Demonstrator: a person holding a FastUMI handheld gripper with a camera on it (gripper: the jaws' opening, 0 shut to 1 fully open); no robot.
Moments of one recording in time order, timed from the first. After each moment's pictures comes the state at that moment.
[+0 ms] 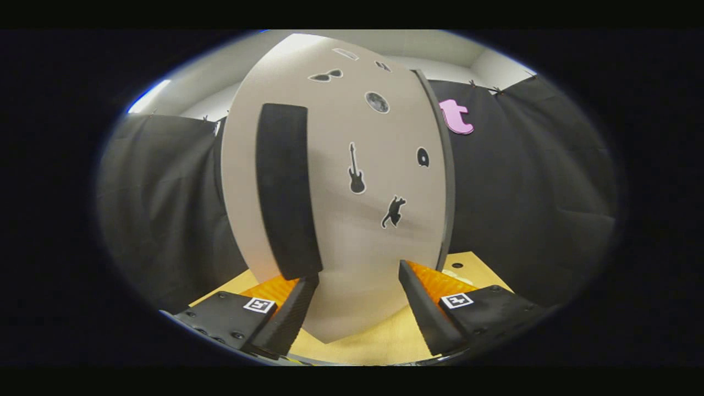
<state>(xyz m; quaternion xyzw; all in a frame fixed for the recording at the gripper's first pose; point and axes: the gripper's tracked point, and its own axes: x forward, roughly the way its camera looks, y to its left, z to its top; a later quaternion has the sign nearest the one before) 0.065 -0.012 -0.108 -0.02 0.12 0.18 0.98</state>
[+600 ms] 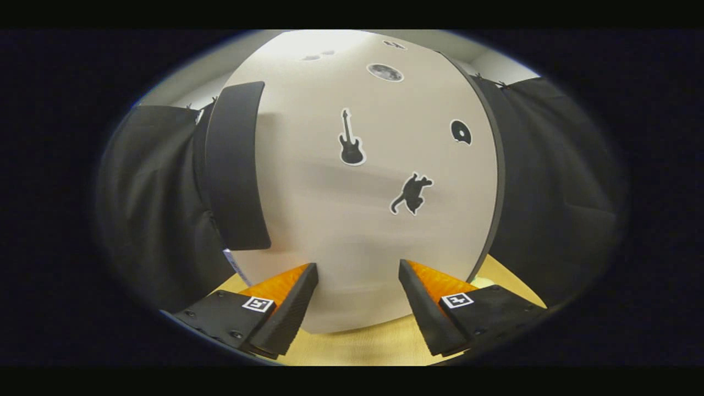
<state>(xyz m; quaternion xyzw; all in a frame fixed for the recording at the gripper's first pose) 0.111 0.028 -0.150 -0.03 0.15 0.12 0.98</state>
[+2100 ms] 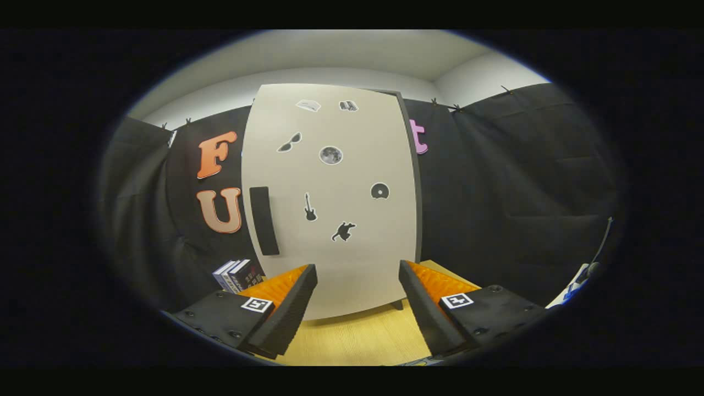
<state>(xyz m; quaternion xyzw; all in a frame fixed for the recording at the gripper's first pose) -0.005 -0.038 -0.044 -0.01 0.06 0.02 1.00</state>
